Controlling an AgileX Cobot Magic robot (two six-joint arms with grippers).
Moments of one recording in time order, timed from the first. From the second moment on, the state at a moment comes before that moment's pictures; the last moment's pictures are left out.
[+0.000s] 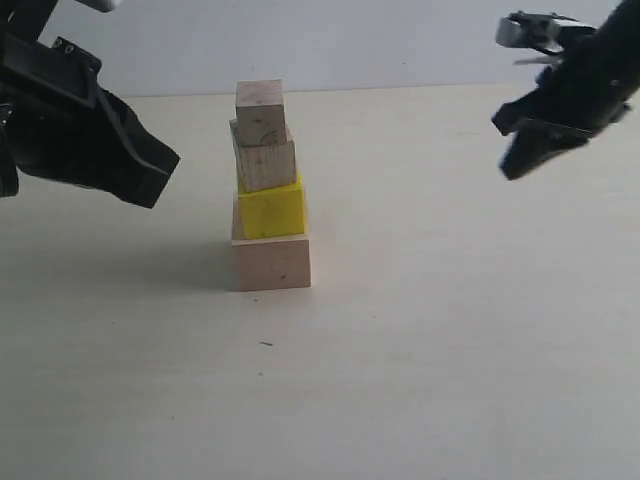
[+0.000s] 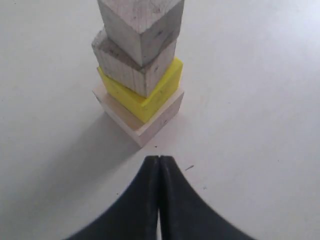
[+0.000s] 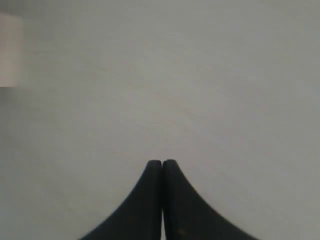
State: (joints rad) left arm -0.58 1.27 -0.98 -0.24 0.70 0.33; right arm 0.04 1.89 -1.40 0.38 1.08 -0.55
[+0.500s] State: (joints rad) left arm -0.58 1.29 -0.98 -0.41 0.44 0.31; right arm 0.05 1.85 -1.40 1.19 0.22 -1.20
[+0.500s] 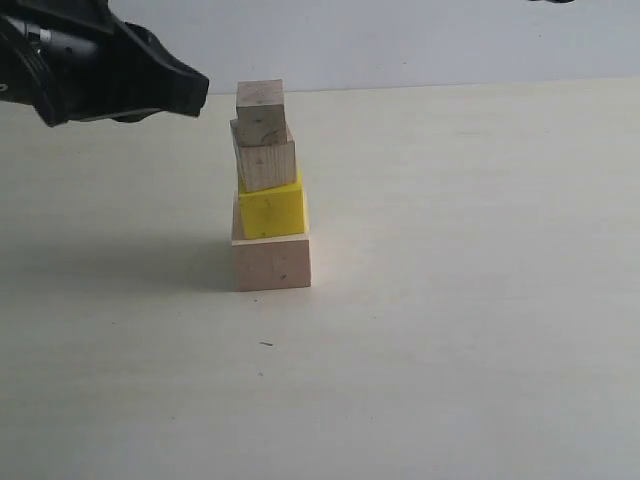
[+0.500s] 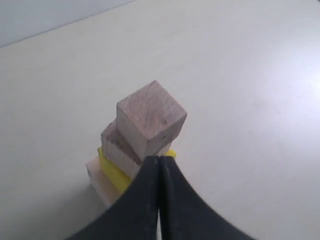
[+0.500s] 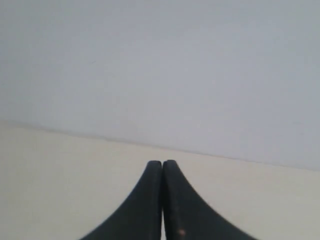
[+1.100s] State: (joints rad) left arm -0.58 1.30 -0.98 -0.51 0.42 0.28; right arm 0.00 1.85 -1.40 1.26 -0.24 -0.63
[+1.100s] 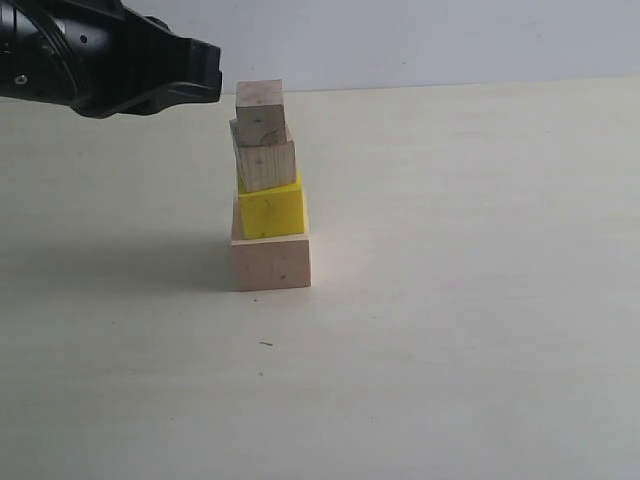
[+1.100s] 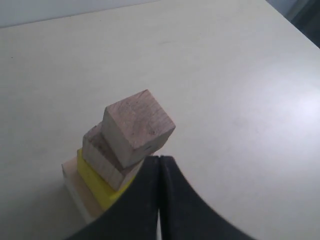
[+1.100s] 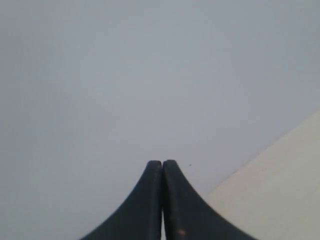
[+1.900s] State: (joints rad) left arm -0.58 1.30 -0.98 -0.52 0.44 0.26; right arm 0.09 1.89 -1.56 -1.68 0.11 1.52
